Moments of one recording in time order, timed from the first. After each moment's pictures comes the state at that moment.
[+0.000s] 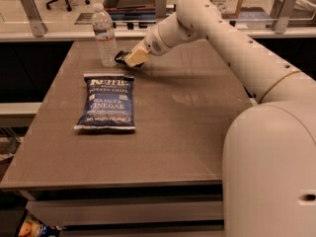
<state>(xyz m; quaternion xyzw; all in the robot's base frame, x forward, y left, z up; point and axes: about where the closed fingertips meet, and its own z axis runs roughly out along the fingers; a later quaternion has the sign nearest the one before) 0.768 0.068 0.853 -0.52 0.73 0.22 0.38</state>
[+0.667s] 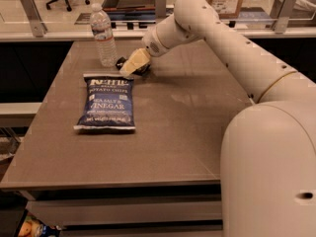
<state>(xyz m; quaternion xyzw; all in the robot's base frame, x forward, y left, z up) 0.768 0.073 0.849 -0.52 0.73 0.22 0.38</state>
